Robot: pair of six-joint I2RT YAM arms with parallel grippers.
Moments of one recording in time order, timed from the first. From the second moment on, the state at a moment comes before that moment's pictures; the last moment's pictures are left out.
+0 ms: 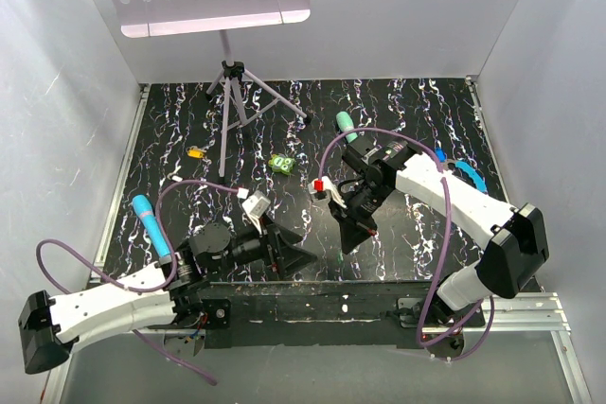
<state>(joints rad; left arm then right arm) -1.09 0.61 0.35 0.19 0.10 -0.67 0.76 1.48 1.30 -1.33 -0.89 -0.76</state>
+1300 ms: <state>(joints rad) -0.97 1.10 0.45 0.58 0.52 -0.75 0.76 1.50 1.30 -1.35 -0.93 -0.76</state>
